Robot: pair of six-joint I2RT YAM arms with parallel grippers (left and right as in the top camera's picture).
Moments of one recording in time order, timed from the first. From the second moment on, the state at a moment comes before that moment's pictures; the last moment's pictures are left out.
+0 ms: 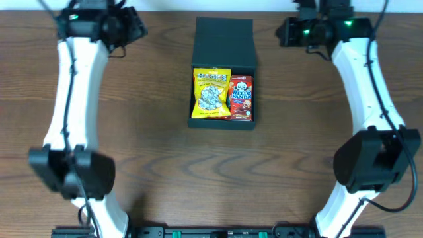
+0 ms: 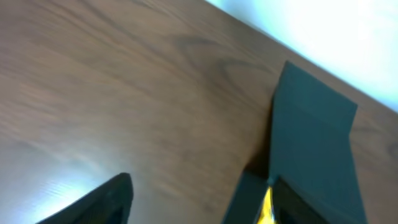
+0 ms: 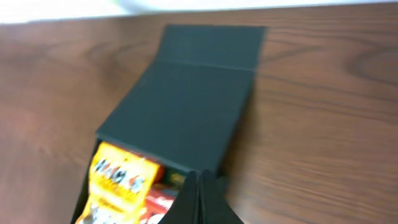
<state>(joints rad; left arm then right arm) -0.06 1.95 2.04 -1.03 0.00 -0.51 0.04 2.00 1.92 -0.81 -0.42 0.14</state>
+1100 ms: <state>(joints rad) -0.16 2.36 2.04 -0.56 0.27 -0.80 -0.11 2.34 1.92 -0.48 -0.64 0.31</state>
